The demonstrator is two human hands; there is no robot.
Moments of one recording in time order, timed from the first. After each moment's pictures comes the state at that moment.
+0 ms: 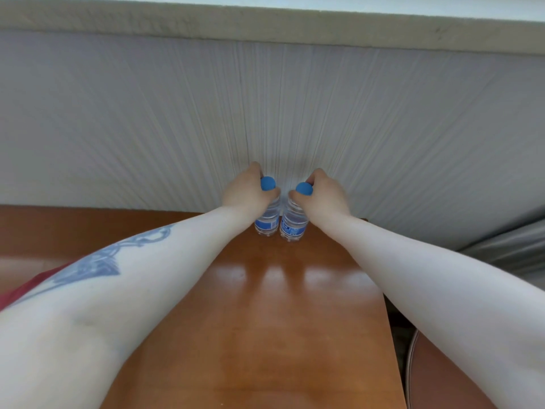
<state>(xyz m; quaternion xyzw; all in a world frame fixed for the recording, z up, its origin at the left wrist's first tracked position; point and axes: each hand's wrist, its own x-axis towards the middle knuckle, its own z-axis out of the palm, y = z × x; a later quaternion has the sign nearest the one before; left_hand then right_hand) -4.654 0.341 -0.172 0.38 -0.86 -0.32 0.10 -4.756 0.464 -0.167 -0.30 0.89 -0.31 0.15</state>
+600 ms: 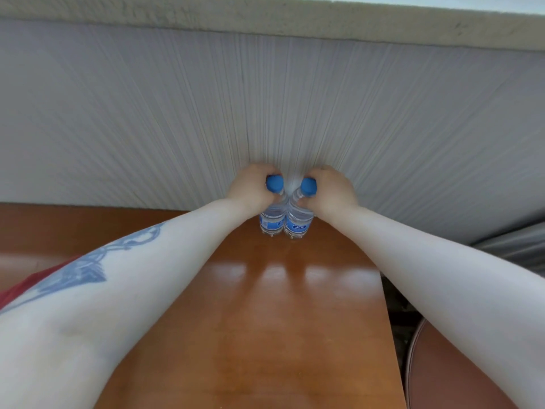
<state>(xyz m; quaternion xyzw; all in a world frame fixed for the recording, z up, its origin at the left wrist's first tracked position) -4.664 0.332 -0.166 0.29 -0.88 -0.37 0.08 -4.775 0.459 -0.159 -0.39 0.89 -0.18 0.14</state>
